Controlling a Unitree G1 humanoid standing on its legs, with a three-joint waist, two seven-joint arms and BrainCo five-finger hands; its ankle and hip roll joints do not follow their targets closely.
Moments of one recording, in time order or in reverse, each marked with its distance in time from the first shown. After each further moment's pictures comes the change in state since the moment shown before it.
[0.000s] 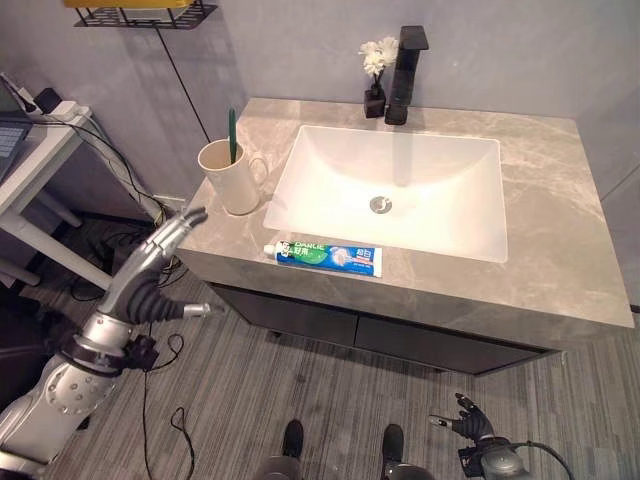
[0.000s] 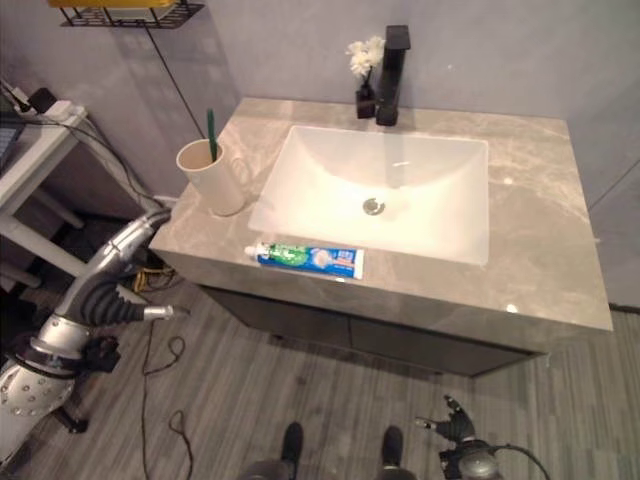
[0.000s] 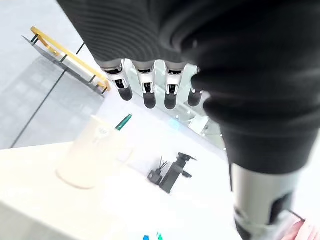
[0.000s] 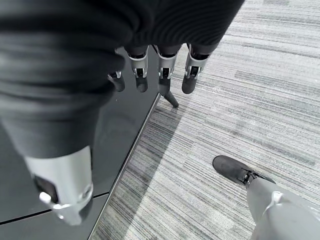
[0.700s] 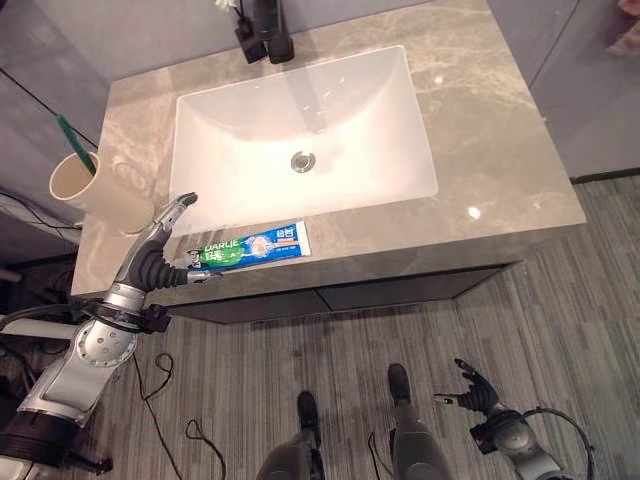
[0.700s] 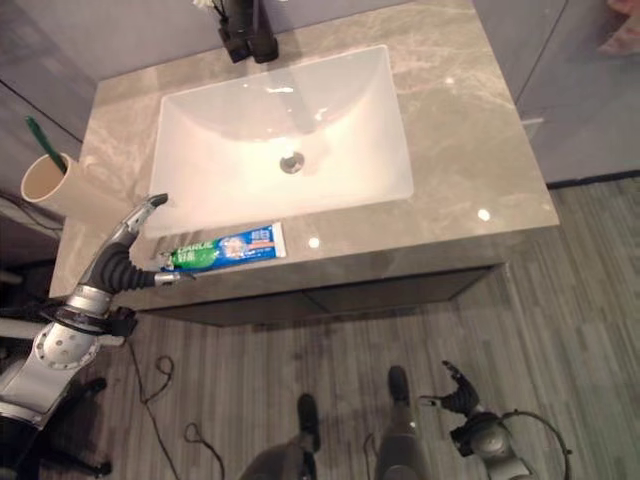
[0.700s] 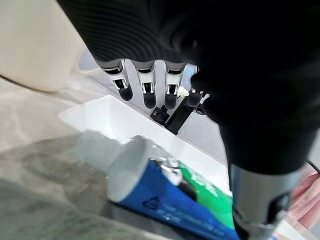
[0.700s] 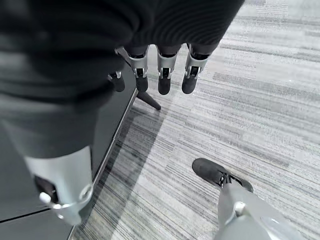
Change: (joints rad) left arm -0.184 -0.108 -0.081 0.279 -0.036 0.058 -0.060; right arm 0.040 -0.130 -0.016 -0.261 -0.168 0.018 -0.002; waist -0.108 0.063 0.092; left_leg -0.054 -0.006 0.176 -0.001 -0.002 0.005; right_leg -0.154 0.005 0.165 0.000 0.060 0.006
